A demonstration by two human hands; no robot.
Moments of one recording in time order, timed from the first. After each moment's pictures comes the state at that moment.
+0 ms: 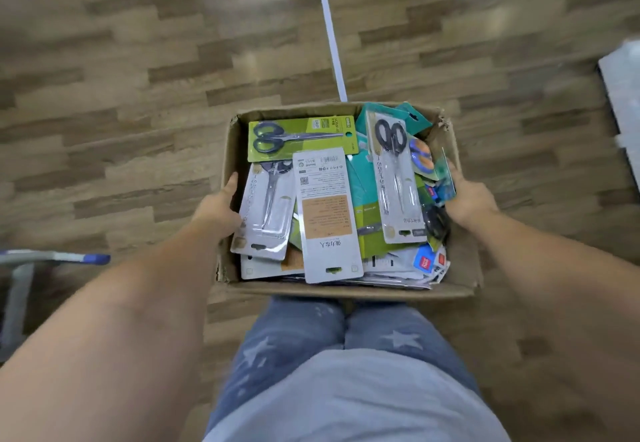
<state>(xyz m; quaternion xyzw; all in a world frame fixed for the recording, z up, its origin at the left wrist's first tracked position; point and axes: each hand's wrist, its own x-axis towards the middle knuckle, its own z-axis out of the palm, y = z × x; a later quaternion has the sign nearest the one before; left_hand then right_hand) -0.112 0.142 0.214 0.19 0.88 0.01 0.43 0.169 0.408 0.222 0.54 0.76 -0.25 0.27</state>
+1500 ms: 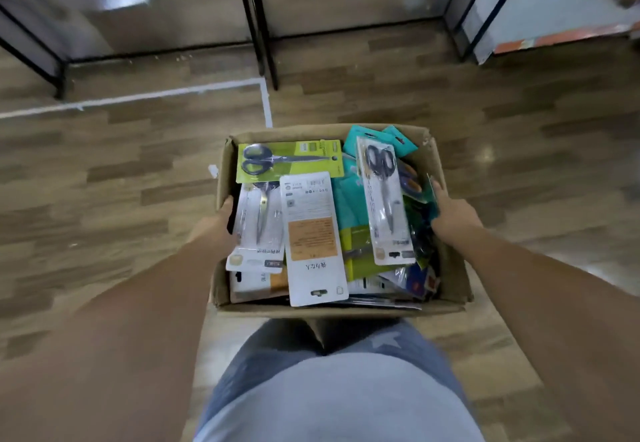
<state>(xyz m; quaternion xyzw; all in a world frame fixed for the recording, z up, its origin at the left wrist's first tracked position) -0.883 1.153 0.210 0.24 0.90 0.02 0.35 -0.607 1.423 0.225 0.50 0.81 -0.22 0.23</state>
